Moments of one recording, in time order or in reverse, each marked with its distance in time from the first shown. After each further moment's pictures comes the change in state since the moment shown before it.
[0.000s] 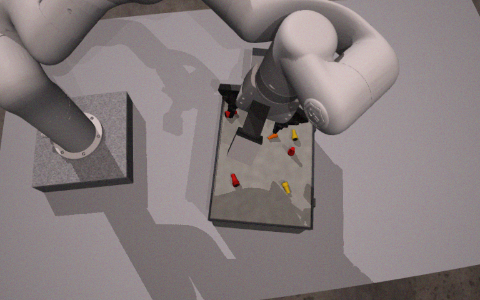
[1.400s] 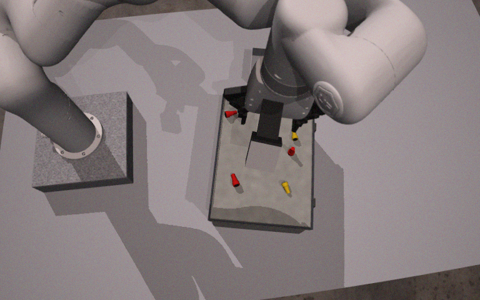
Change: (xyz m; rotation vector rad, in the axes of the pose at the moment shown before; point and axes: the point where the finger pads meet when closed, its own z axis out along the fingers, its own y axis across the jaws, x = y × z) arm 0.021 -0.017 -0.062 0.125 0.024 -0.145
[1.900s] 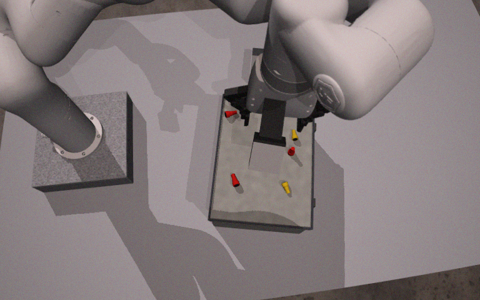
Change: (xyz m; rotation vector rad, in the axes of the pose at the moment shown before) arm 0.008 -0.004 -0.018 0.040 0.012 -0.025
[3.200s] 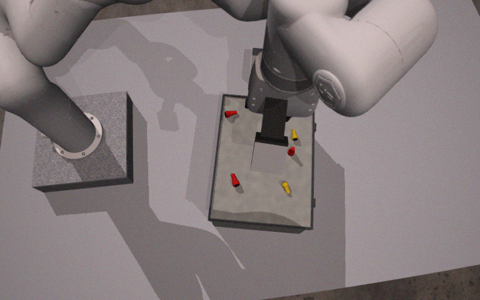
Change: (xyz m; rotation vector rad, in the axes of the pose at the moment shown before) arm 0.004 -0.003 -0.009 0.021 0.007 -0.014
